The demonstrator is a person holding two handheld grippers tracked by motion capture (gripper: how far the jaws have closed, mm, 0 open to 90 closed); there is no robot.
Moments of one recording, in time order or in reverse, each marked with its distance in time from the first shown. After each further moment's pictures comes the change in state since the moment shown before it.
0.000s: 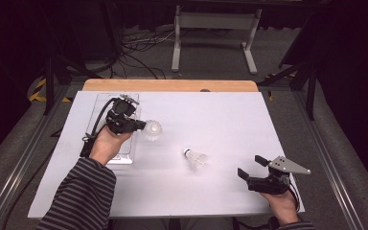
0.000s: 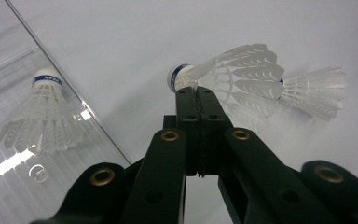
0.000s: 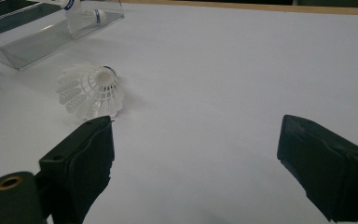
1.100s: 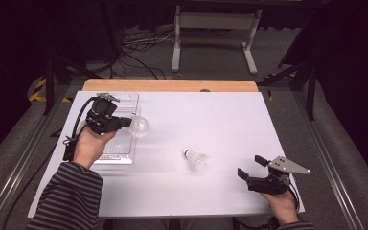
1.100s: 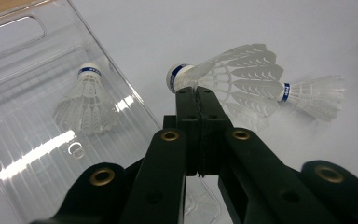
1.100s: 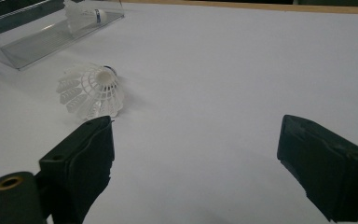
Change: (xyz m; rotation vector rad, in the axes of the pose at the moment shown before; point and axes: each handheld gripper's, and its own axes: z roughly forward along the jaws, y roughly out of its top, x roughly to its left) left arm 0.019 -0.019 -0.036 -0.079 0.026 -0.045; right arm 0.000 0.000 0.000 0.004 0.001 0.001
